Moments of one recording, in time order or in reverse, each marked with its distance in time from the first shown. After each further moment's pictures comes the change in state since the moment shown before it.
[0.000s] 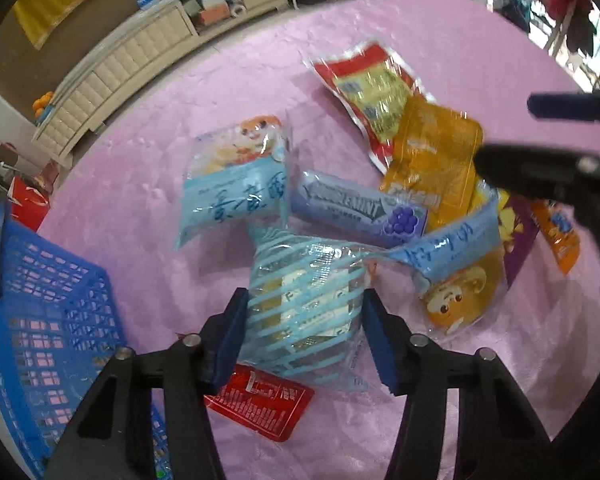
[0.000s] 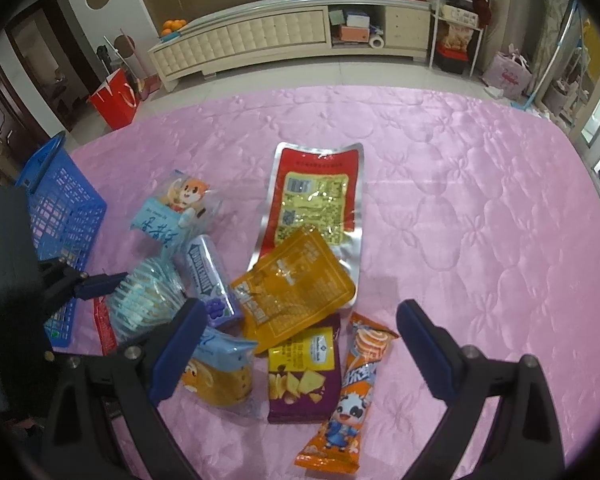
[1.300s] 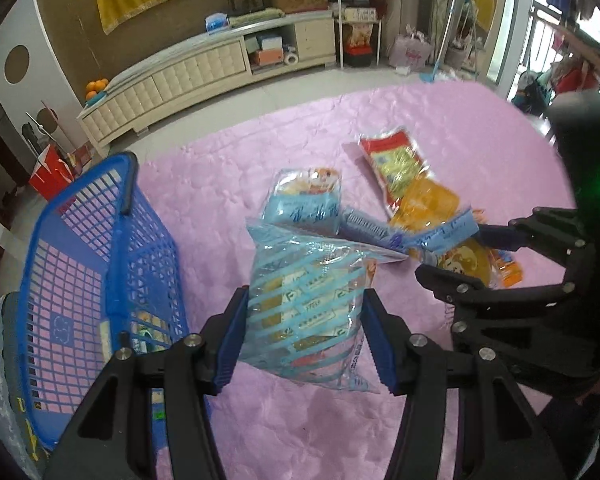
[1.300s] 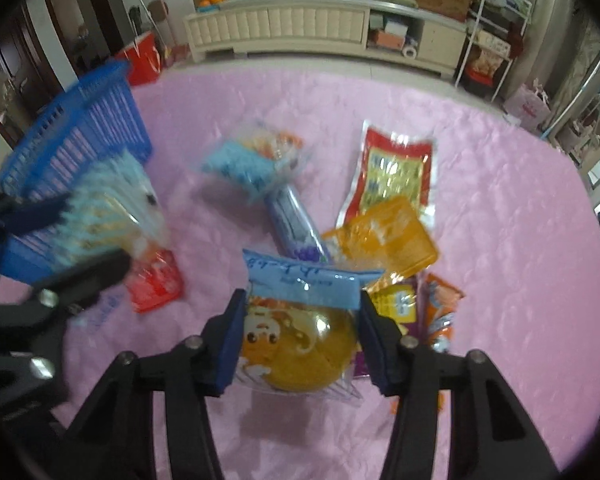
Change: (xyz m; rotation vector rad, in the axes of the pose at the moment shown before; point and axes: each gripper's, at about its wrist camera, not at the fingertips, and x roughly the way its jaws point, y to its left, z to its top) left arm -0.104 0.033 -0.052 -0.187 -0.209 0.012; right arm -0.019 0.080 -0.026 -0.145 0.006 -0.030
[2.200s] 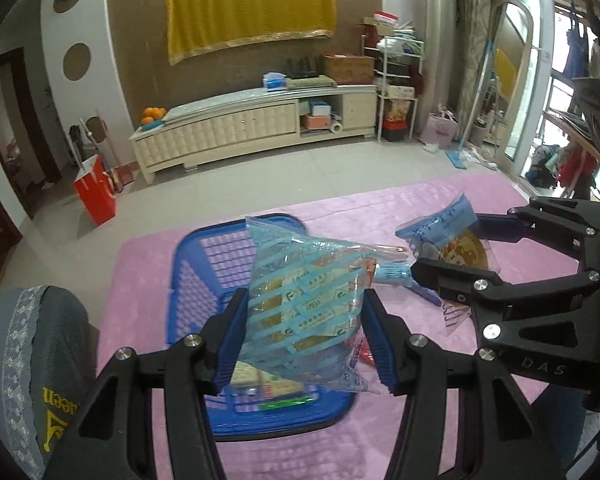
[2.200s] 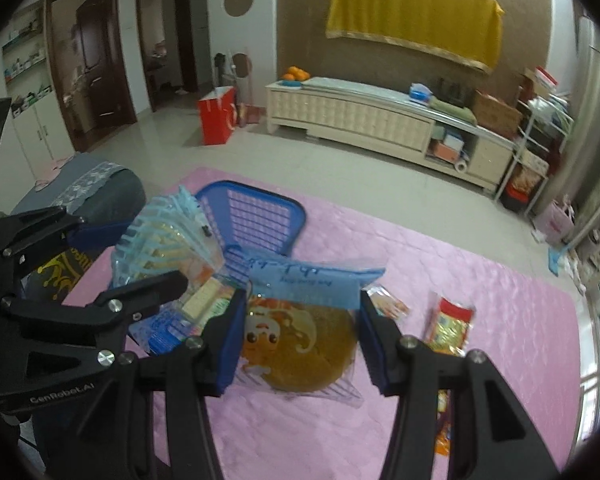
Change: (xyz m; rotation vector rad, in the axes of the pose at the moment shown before) left arm -0.142 0.139 -0.018 -0.133 -0.220 0.059; right arm -0.115 0.139 0.064 -0.230 -0.260 0.086
